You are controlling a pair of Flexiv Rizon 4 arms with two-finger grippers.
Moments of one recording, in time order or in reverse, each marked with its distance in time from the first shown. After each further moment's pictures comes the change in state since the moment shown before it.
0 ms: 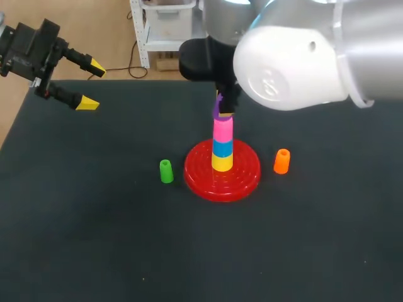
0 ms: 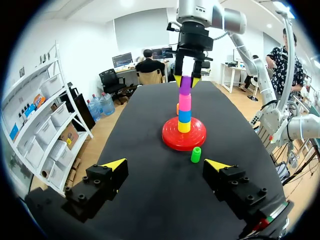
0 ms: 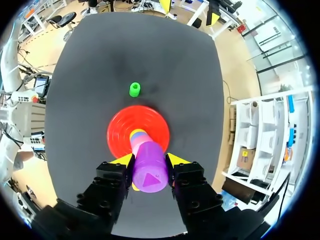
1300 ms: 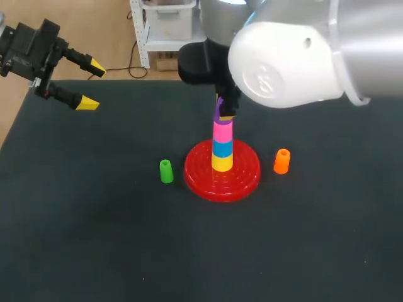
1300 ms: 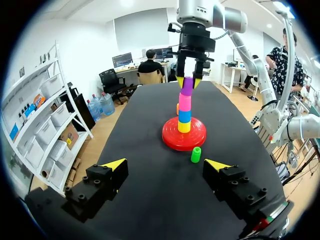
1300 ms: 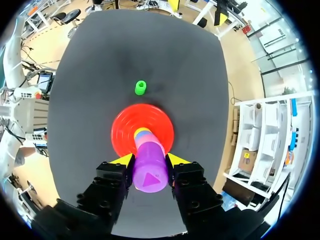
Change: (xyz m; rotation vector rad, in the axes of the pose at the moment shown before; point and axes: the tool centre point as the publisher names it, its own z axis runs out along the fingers) left arm 0.000 0.000 0.000 0.000 0.000 0.000; right arm 0.000 0.006 0.002 -0.025 0.016 -0.021
